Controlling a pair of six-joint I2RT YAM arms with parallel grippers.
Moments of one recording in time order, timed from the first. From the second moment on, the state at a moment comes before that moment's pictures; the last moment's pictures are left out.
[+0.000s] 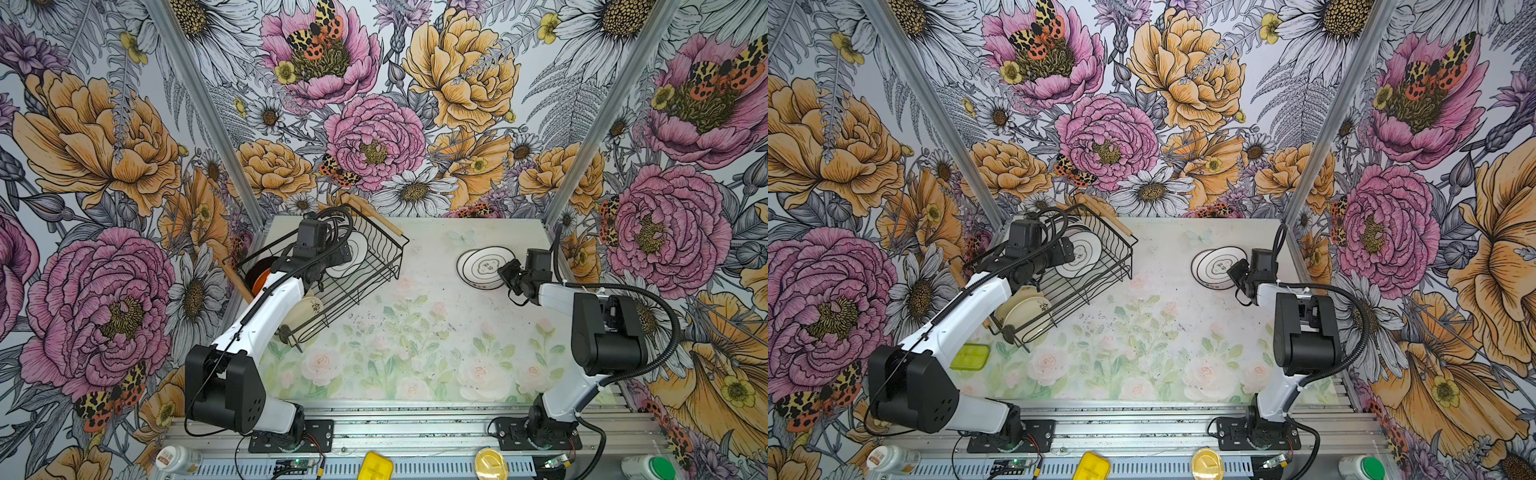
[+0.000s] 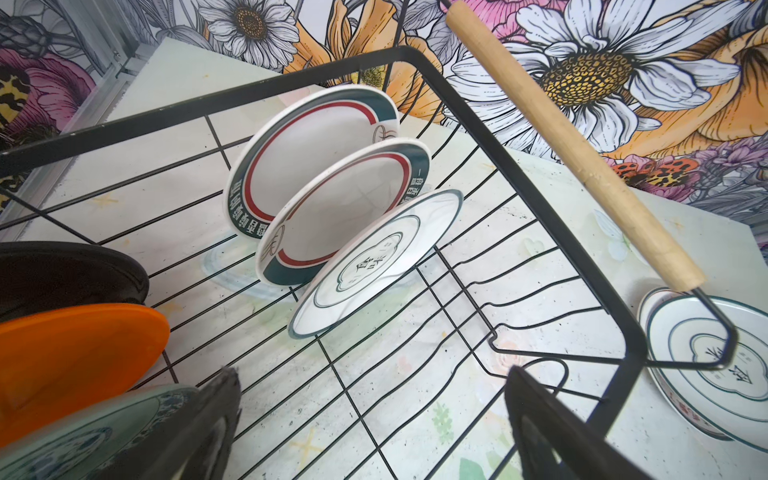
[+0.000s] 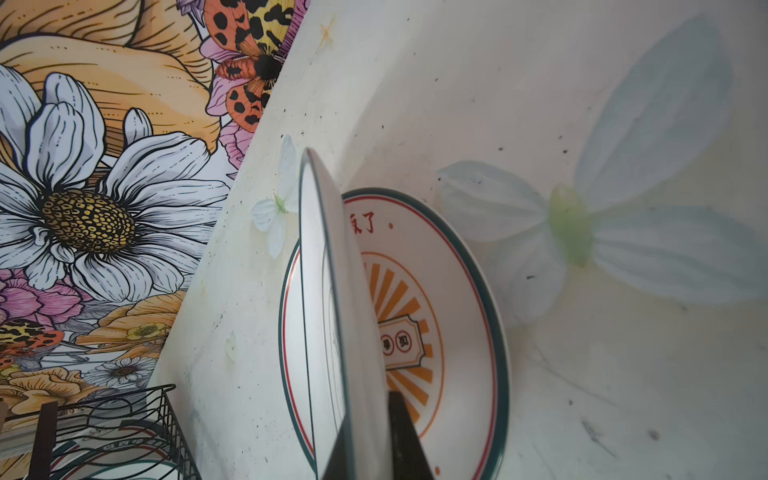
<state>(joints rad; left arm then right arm) -0.23 1.43 1.22 -0.45 -0.14 -0.40 -0.11 1.75 0.91 0.14 -0.28 0.86</state>
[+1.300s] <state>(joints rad) -0.24 1.49 1.23 -0.45 -0.10 -0.38 -0.03 1.78 1.06 -0.26 -0.06 0.66</state>
